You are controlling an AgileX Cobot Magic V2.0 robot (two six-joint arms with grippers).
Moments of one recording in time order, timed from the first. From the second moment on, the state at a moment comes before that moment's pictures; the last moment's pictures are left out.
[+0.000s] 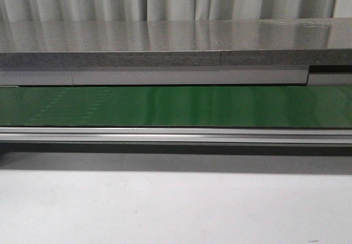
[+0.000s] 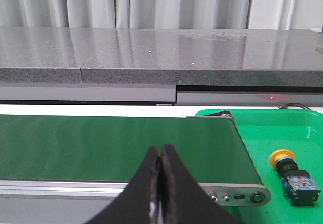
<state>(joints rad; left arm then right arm) -0.08 -0.01 0.00 -0.04 0.11 0.02 -0.04 -0.01 0.03 -0.03 0.03 0.07</state>
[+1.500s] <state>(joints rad) -0.08 -0.01 0.00 -0.04 0.11 0.02 -0.04 0.53 -0.67 -0.08 0.70 0.14</state>
